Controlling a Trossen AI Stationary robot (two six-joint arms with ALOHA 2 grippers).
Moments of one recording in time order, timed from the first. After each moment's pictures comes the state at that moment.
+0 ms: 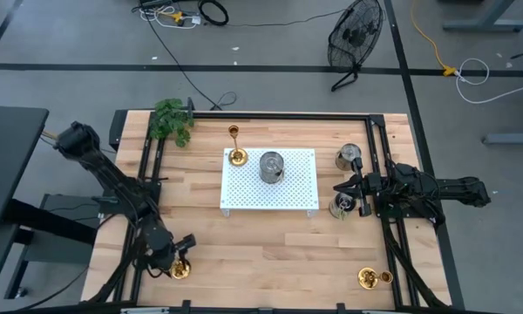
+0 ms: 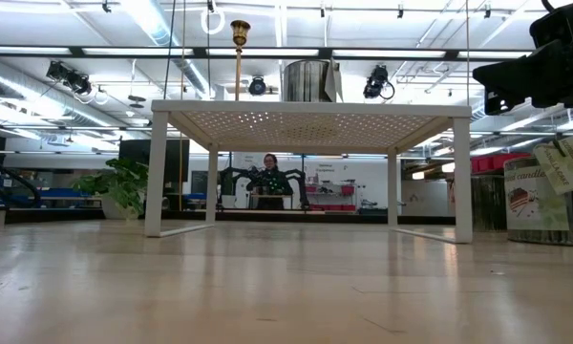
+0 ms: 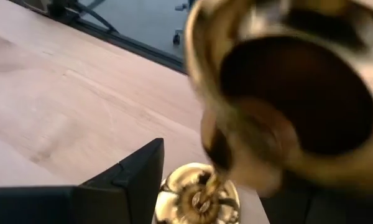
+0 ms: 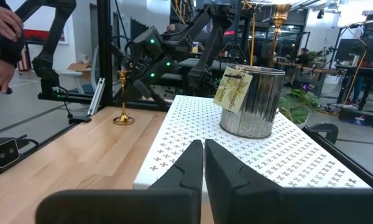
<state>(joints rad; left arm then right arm) -0.82 1.13 0.35 0.16 0.22 0.14 -0.01 0.00 0.02 0.03 -0.11 -0.09</state>
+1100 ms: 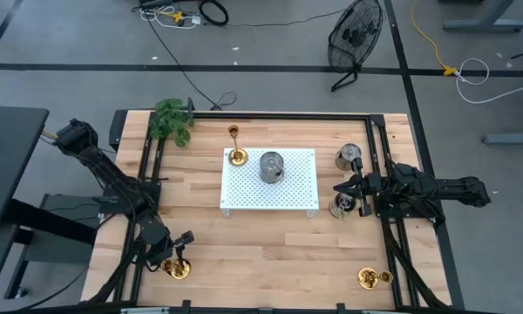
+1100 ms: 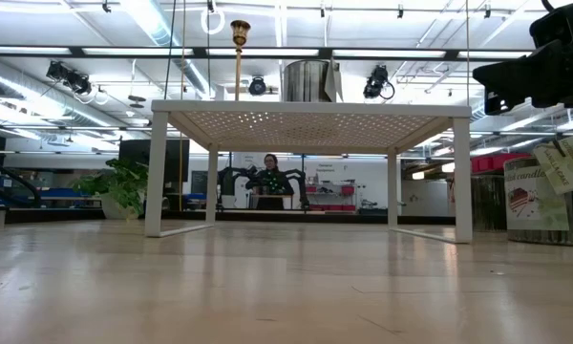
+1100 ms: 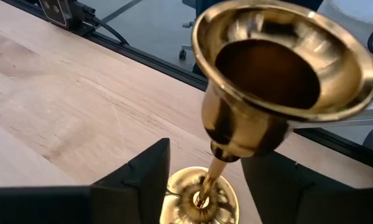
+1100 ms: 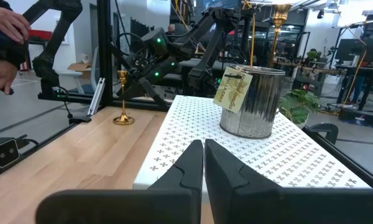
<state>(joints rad) -0.82 1.05 0.29 0.21 0.20 0.10 -0.01 0.00 0.02 0.03 -0.11 -0.09</state>
